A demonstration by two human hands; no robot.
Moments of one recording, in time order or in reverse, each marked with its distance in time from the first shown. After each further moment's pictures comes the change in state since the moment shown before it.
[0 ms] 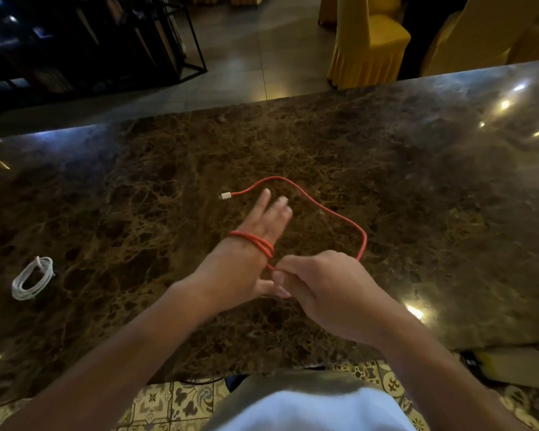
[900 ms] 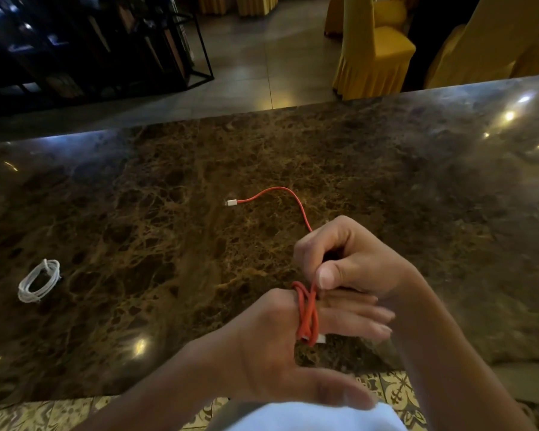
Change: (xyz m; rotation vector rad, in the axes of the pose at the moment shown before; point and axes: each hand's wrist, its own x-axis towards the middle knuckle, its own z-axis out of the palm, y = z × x) left_hand -0.030 0.082 -0.049 -1.068 0.019 0.155; right_hand 0.035 0.031 -0.027 1.164 -0.280 -0.466
